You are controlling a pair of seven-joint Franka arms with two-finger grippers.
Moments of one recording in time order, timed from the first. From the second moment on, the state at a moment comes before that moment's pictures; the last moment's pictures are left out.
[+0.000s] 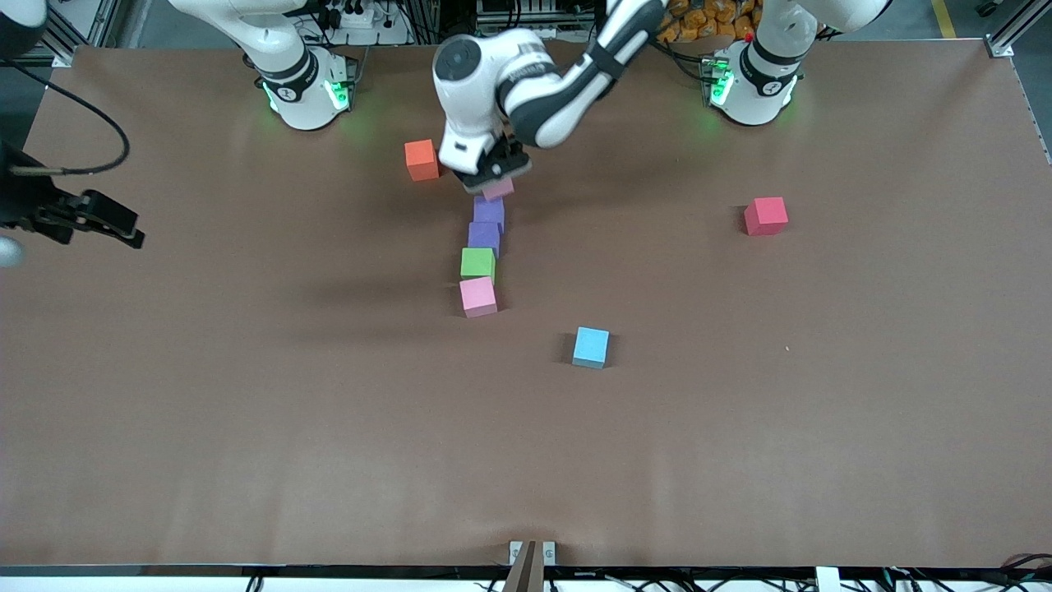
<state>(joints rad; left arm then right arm) -0.95 0.56 -0.28 -1.67 0.06 2.14 -1.58 0.04 0.05 -0.04 -1.49 0.01 1.55 0.08</state>
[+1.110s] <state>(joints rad) -0.93 0.55 -0.35 -1.88 0.13 2.36 -1.33 0.04 0.04 -0.04 -1.49 0.01 1.51 0.06</state>
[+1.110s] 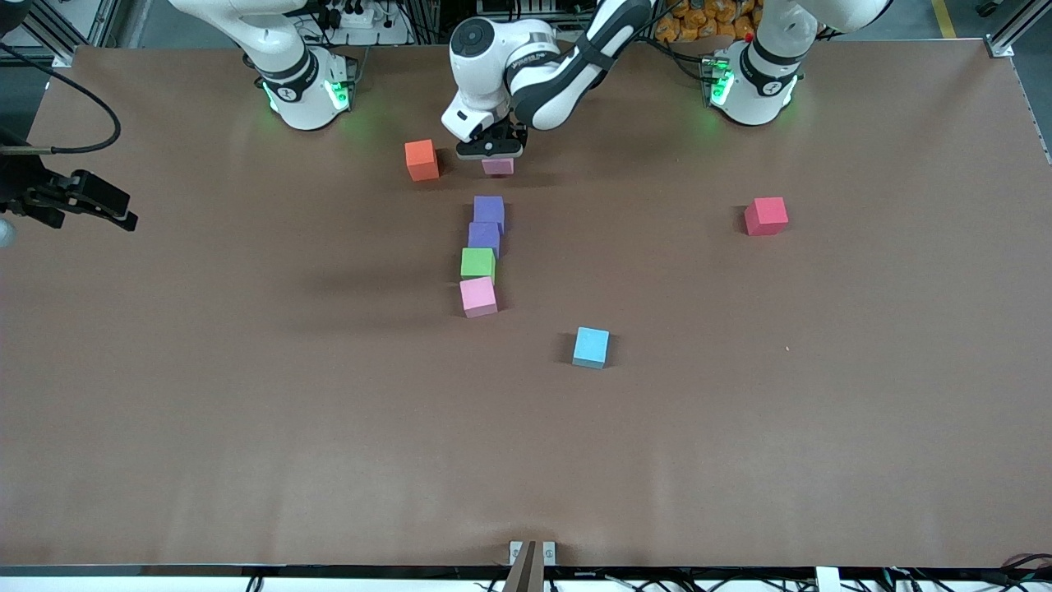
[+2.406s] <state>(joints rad) -0.92 0.66 -0.30 -1.78 0.17 2.42 -1.31 0.02 0.04 -0.04 -1.50 0.01 1.51 0.05</state>
